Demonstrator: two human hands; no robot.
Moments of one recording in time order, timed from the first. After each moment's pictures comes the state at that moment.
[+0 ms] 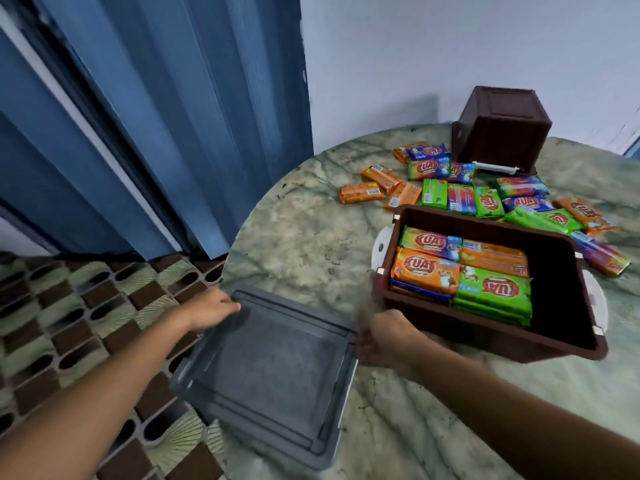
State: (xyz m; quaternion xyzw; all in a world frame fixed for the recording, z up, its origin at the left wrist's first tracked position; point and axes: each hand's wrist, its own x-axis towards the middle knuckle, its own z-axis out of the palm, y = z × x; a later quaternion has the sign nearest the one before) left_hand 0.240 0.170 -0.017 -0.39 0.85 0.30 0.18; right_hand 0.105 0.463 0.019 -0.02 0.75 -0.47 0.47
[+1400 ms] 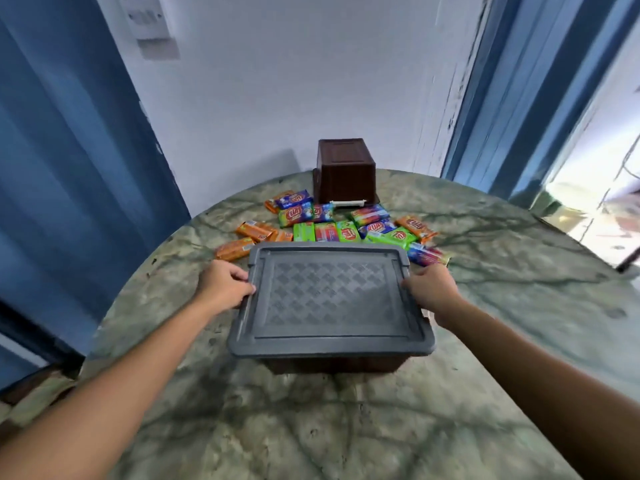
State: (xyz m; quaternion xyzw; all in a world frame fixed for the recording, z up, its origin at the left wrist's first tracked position) left_hand 0.019 0.338 0.065 -0.28 0.87 0.40 -0.08; right_hand -0.059 0.652 0.069 0.09 0.88 -0.45 0.12
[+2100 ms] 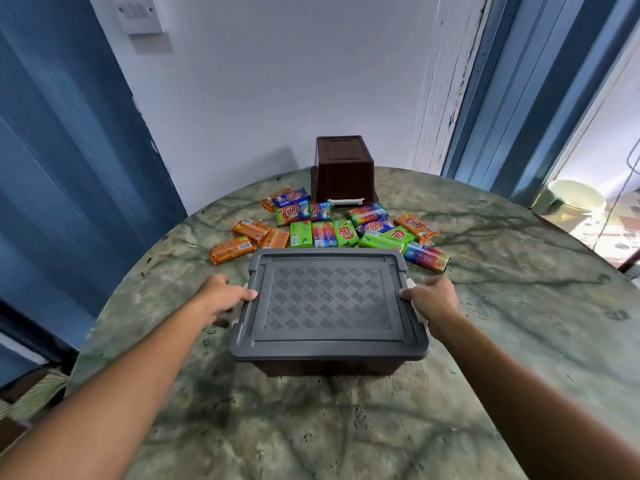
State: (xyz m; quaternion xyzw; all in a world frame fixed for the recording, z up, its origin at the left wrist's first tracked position) left_hand 0.007 0.334 0.044 -0.38 0.79 0.47 0.07; right_hand -0.063 0.660 0.044 0.23 0.81 -0.53 0.10
